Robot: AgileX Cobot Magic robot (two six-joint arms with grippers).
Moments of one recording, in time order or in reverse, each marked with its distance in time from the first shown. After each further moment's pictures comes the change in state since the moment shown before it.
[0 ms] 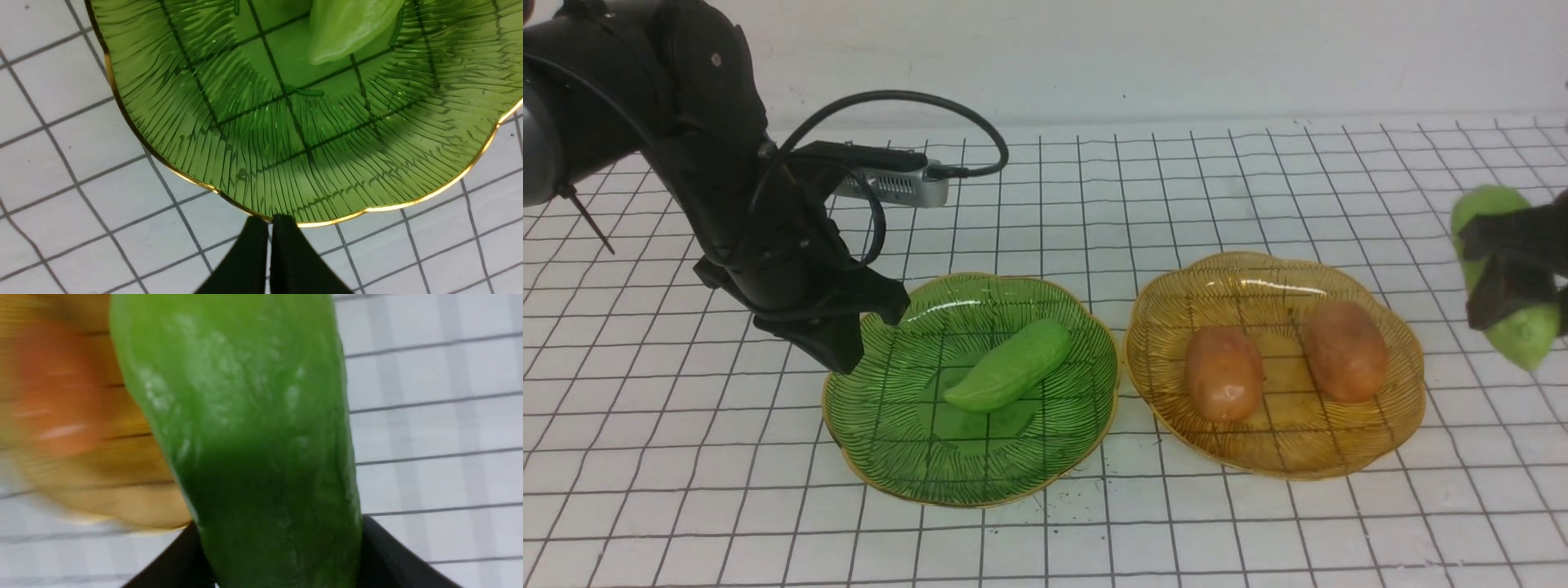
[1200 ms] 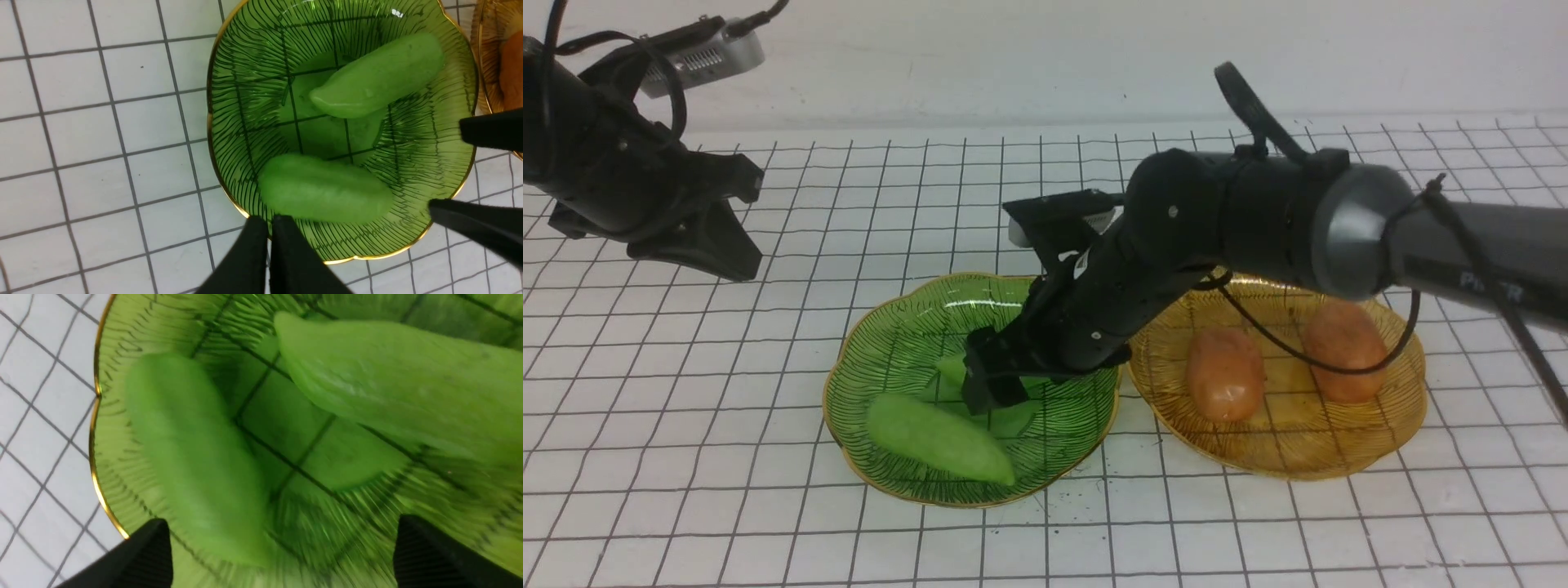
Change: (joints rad) right arm 0.570 0.530 -0.306 0.253 -0.345 -0.245; left arm 0.317 -0.085 -0.042 -0.255 0.000 0.111
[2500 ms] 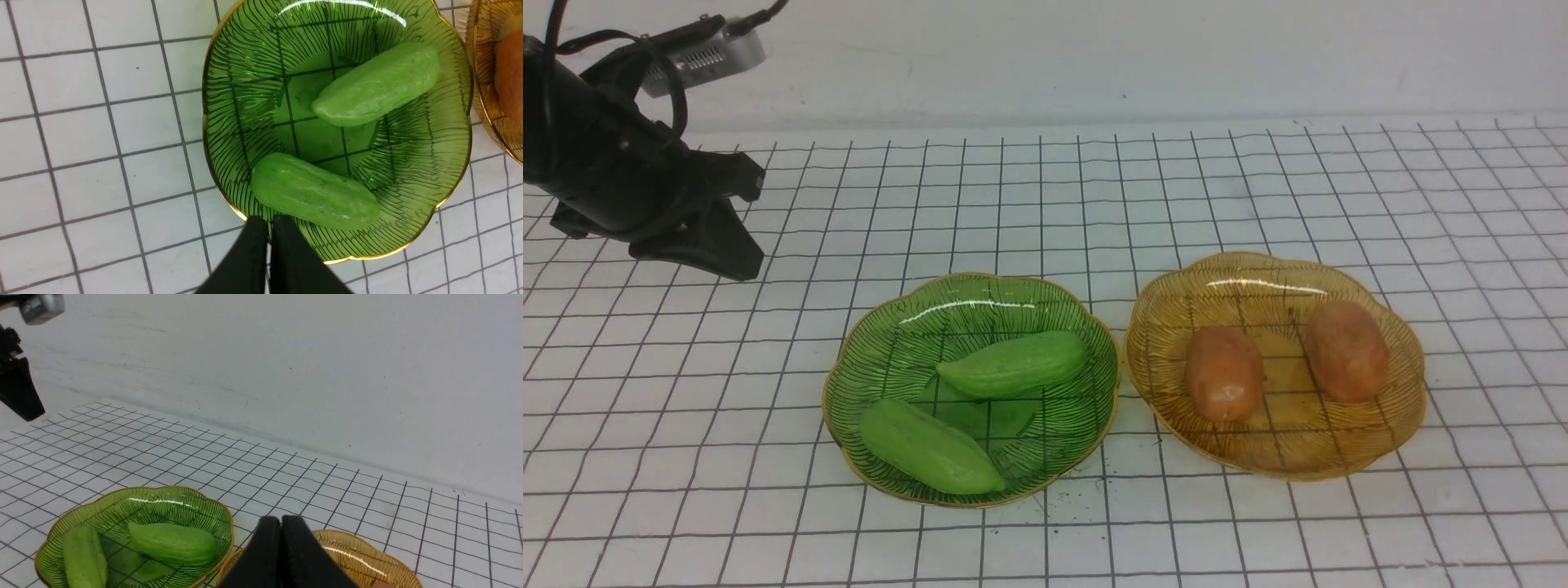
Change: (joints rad) right arm -0.167 -1.619 1.192 -0.544 -0.643 0.215; left arm 0.000 0.000 0.000 -0.006 0.000 0.000
